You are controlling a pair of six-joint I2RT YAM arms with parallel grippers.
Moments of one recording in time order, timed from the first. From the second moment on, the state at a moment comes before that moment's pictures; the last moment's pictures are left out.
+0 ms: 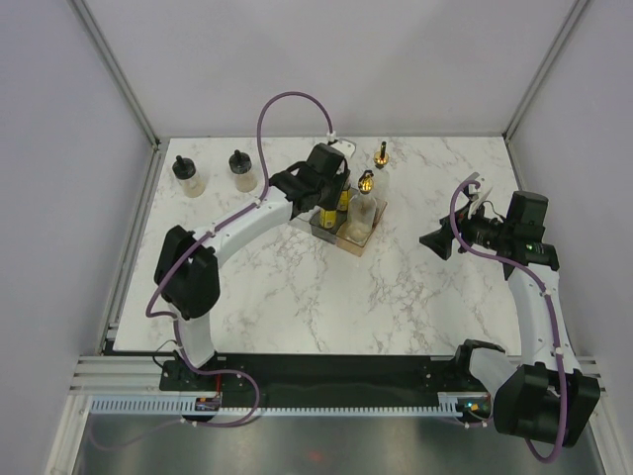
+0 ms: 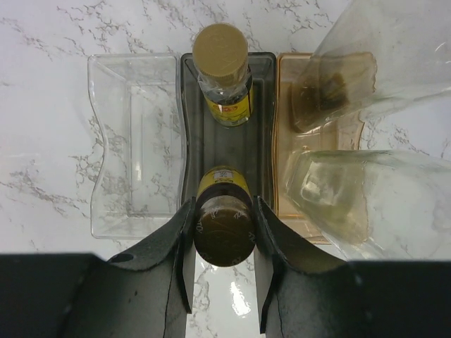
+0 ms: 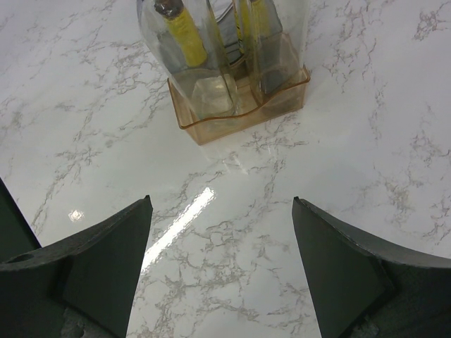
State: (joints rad) left arm -0.71 1.86 1.63 -0.49 -0.20 -0.12; right arm -0.22 1.02 0.84 -0.49 -0.96 -0.37
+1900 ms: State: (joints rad) left arm -0.30 1.67 1.52 -0.42 -0.14 -0.34; right arm -0.22 1.02 0.84 -0.50 -0.96 -0.38
